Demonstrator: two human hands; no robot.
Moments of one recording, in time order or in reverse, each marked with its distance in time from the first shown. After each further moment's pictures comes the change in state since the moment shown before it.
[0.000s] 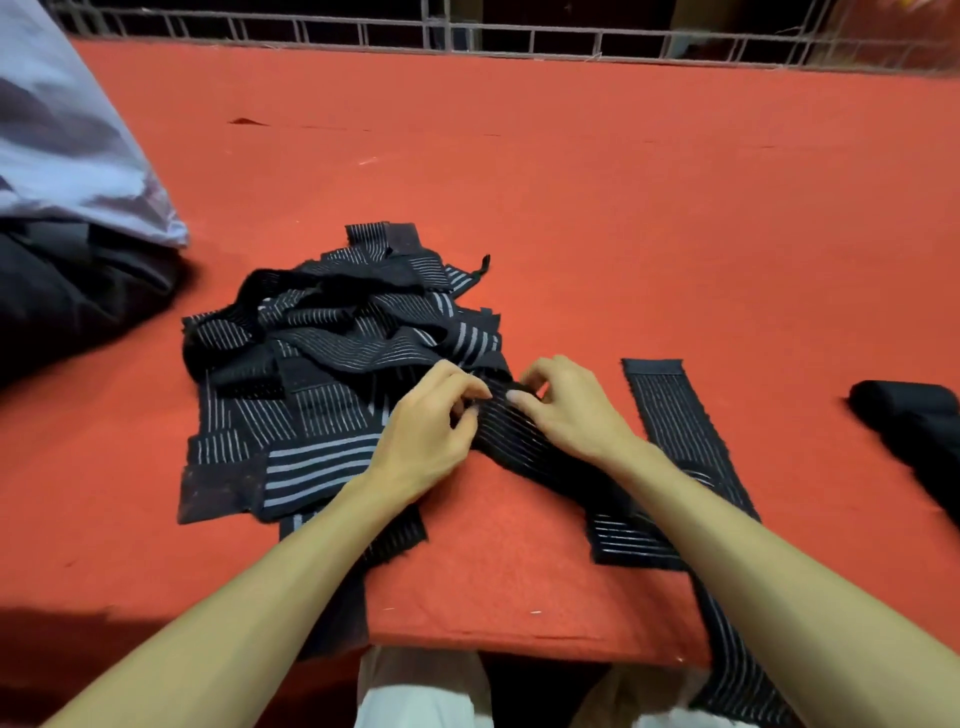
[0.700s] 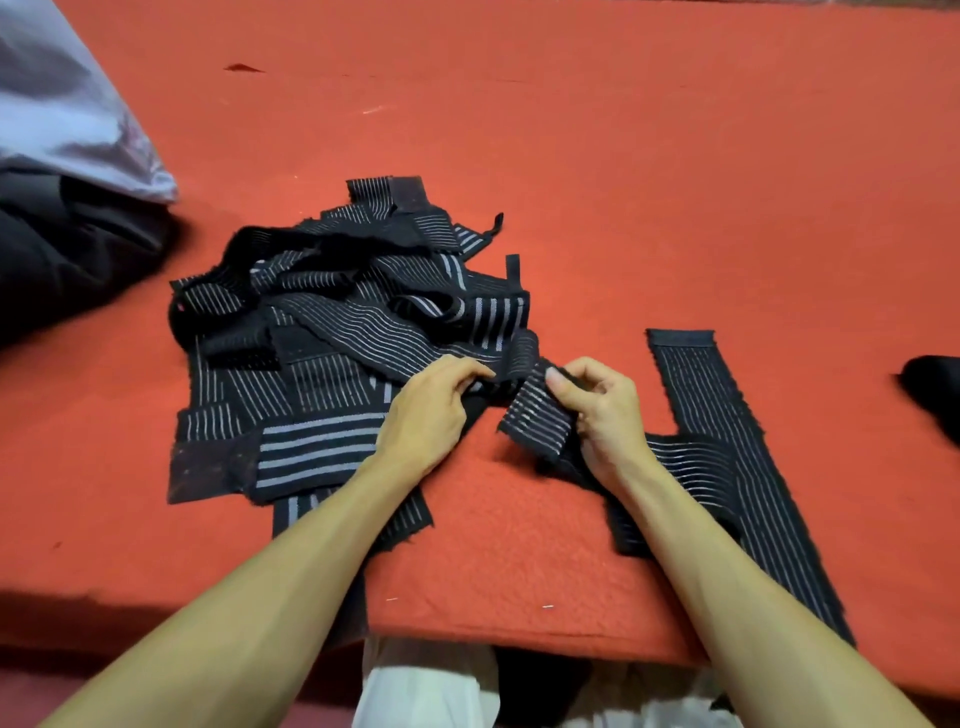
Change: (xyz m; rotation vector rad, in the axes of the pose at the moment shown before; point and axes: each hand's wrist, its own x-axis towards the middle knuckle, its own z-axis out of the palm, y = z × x) left_hand -0.001 -0.037 0.027 -0.005 -0.185 -0.324; right_hand -0.014 0.028 0.040 1.112 0.194 0.192
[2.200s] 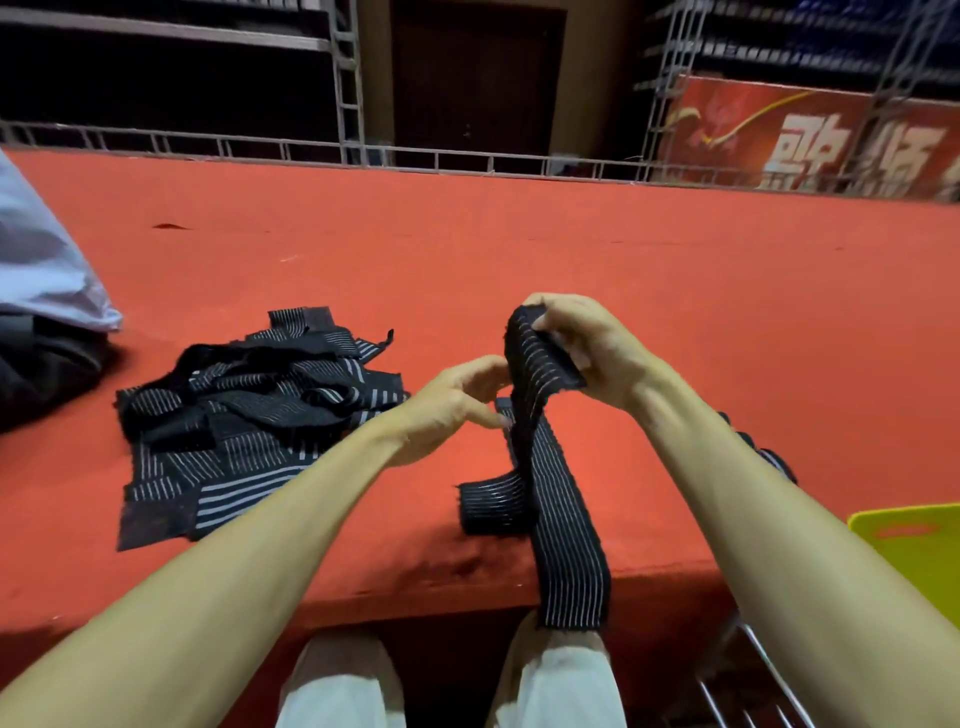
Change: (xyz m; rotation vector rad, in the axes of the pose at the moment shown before) left_hand -0.034 0.214 -0.037 -0.803 -0.632 0.184; right_hand -0.110 -0.247 -0.056 -0.169 -0.304 -0.111
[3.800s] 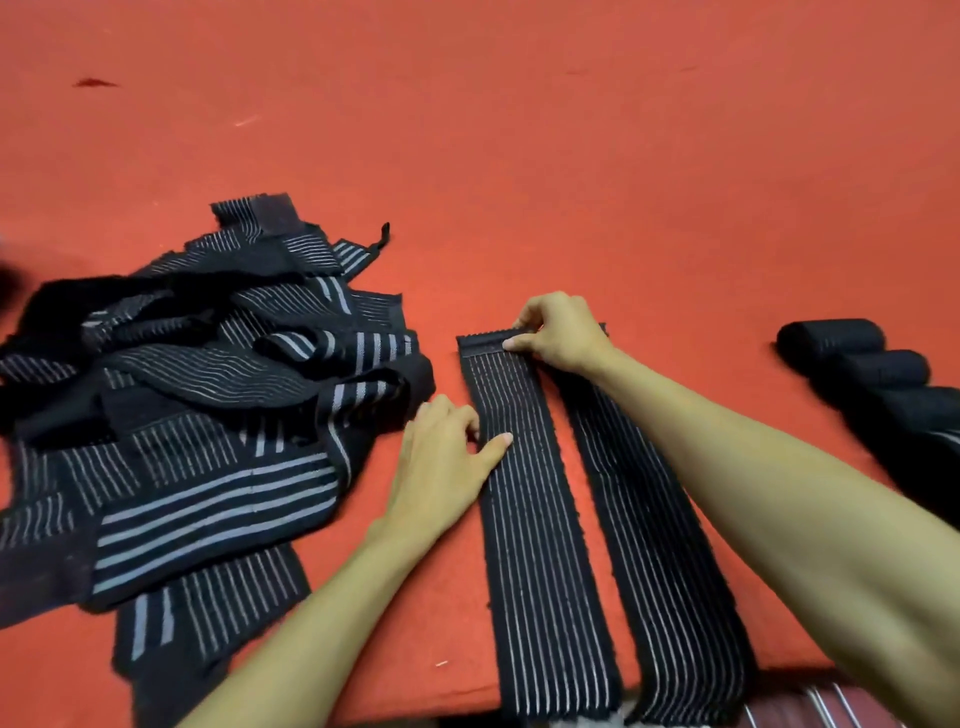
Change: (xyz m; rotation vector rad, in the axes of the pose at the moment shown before) left_hand 0.032 -0.182 -0.047 0.913 0.529 -0.250; right_hand 0.179 0.243 -0.064 -0.925 0.169 0.263
